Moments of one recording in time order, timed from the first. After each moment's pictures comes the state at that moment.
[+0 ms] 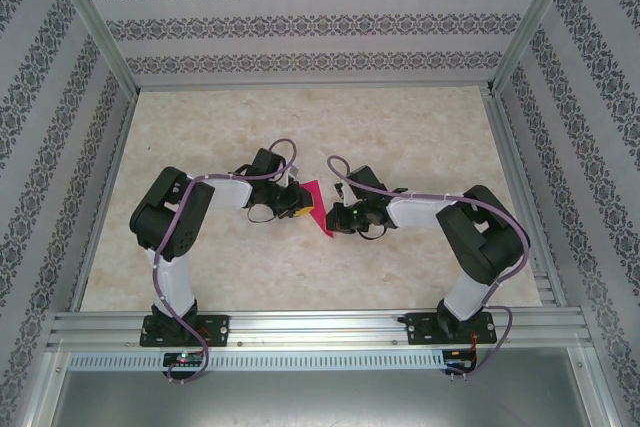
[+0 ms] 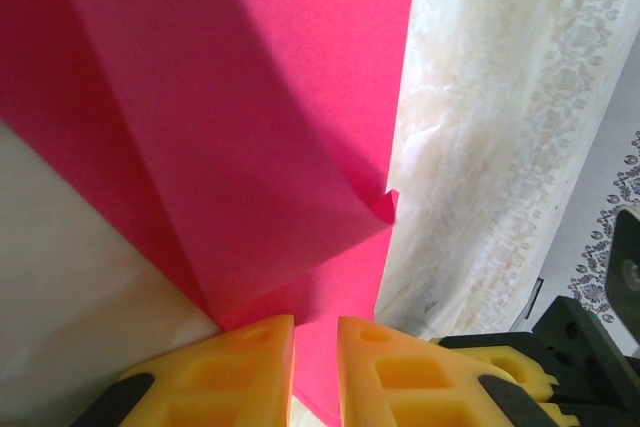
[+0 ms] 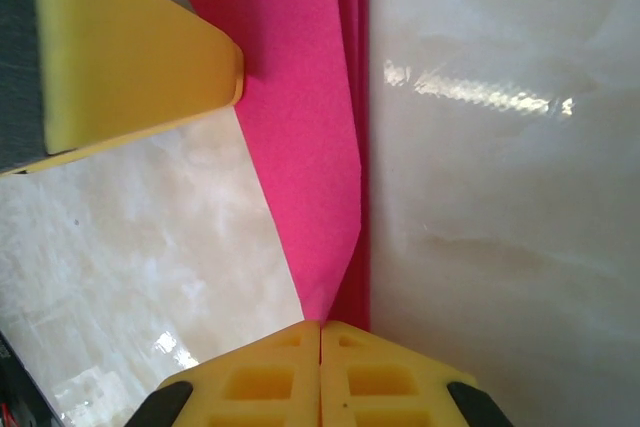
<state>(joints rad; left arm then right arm) -0.47 1.92 0.97 -0.04 0.69 -0.88 0.61 1.72 0.79 -0.10 -0.47 0.60</state>
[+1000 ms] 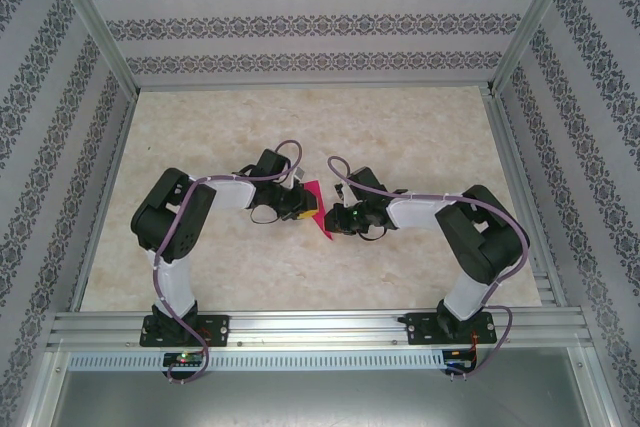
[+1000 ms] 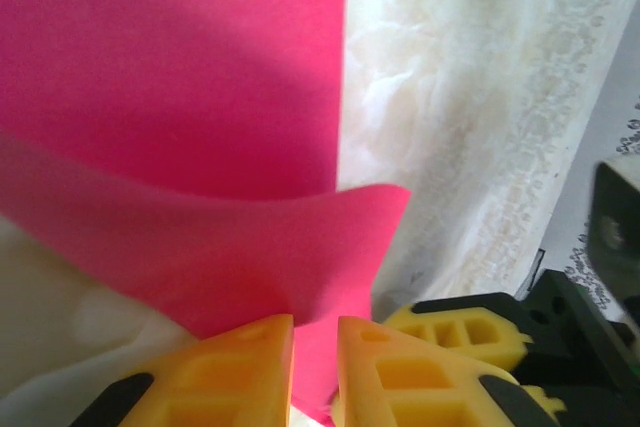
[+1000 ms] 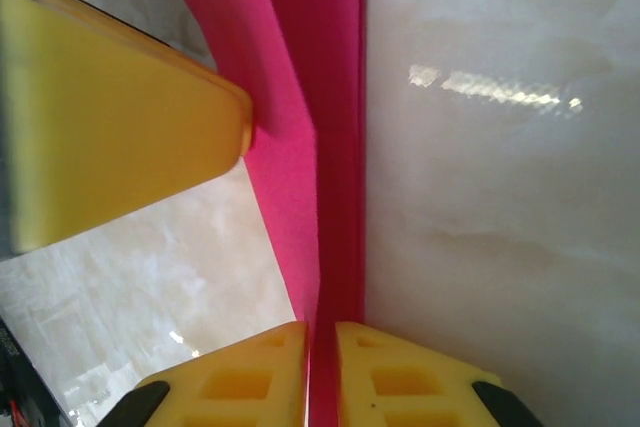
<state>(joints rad) -0.50 1.91 0.99 -0.08 0.71 -0.86 0.61 1.71 0.78 -0.09 -0.48 0.61</state>
